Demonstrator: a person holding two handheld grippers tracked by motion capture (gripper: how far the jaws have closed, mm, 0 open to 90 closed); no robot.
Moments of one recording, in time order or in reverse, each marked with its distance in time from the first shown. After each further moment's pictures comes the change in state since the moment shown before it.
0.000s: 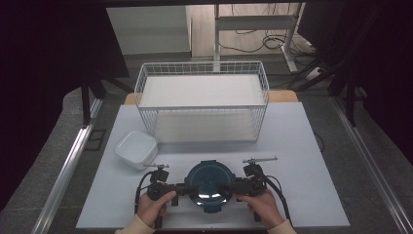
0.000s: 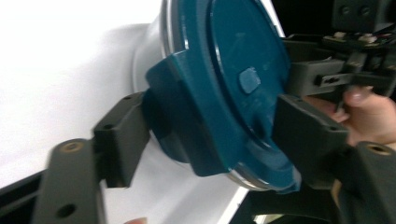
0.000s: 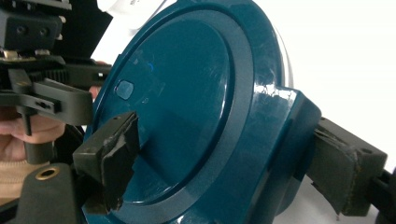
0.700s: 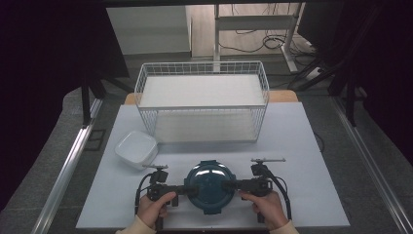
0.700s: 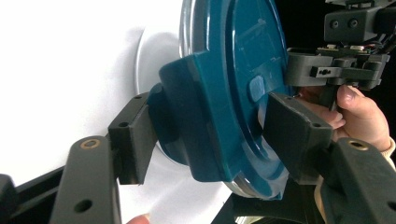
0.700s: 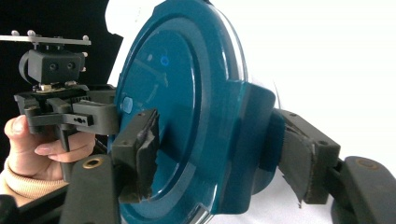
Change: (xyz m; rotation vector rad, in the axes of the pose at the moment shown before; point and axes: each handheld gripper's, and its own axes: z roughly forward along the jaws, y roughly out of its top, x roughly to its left) left arm 0.000 -0.003 -0.001 -0.003 -0.036 -0.094; right arm -0.009 -0.002 -0.014 -0.009 0.067 0.162
